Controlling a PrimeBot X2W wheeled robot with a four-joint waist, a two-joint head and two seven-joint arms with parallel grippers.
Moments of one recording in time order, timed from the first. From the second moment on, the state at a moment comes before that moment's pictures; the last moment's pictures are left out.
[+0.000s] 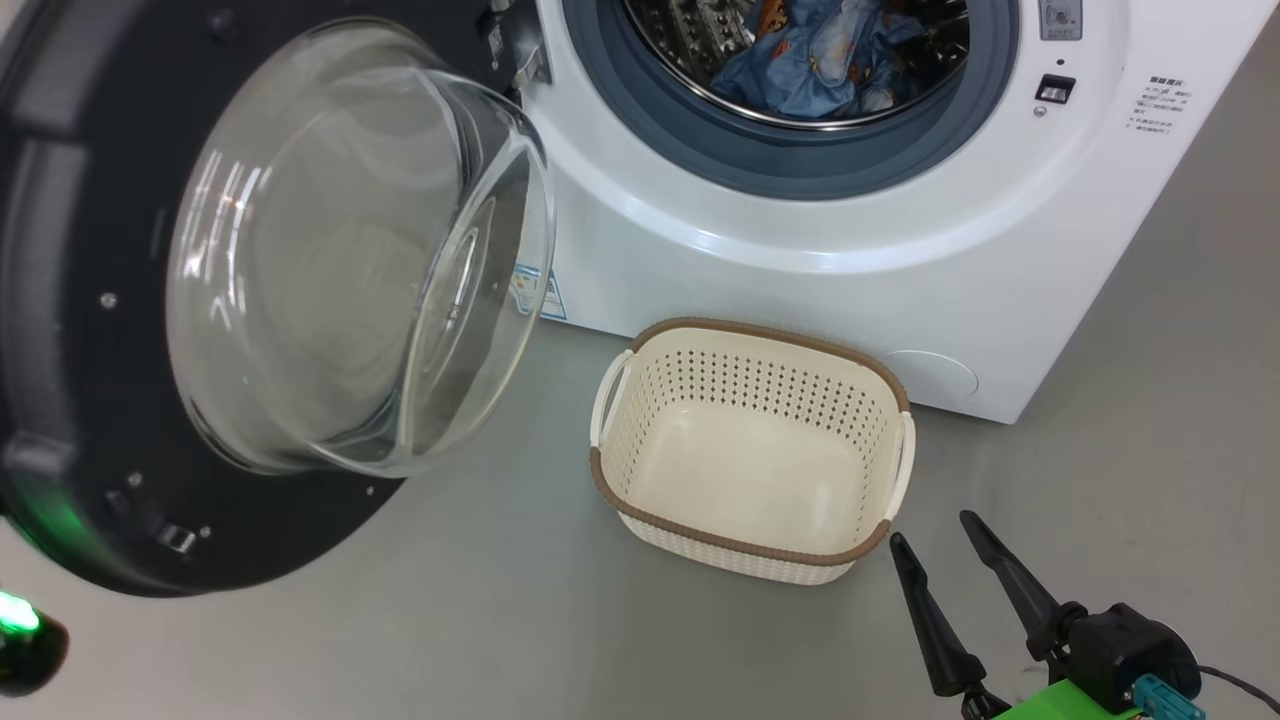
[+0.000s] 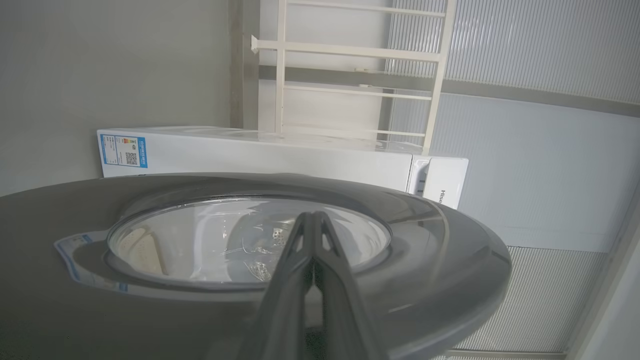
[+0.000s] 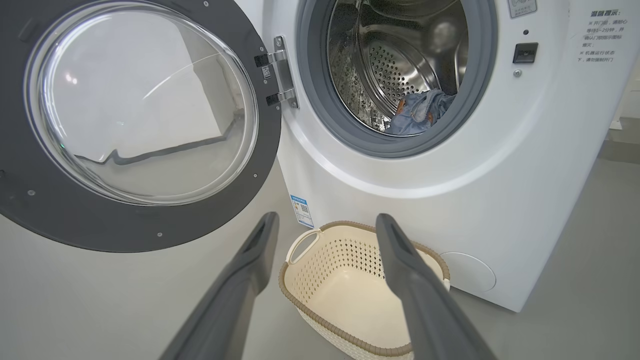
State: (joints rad) left arm -0.54 0.26 0.57 0.73 -1.65 -0.12 0.75; right arm 0.04 -0.12 0.14 0.06 0.22 0.12 -0.26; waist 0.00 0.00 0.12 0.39
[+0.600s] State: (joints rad) left arm -0.21 0.04 0.46 0.20 -1.70 -0.08 0.89; right arm 0.04 -0.10 0.13 0.06 0.22 0.12 -0.26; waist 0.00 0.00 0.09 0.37
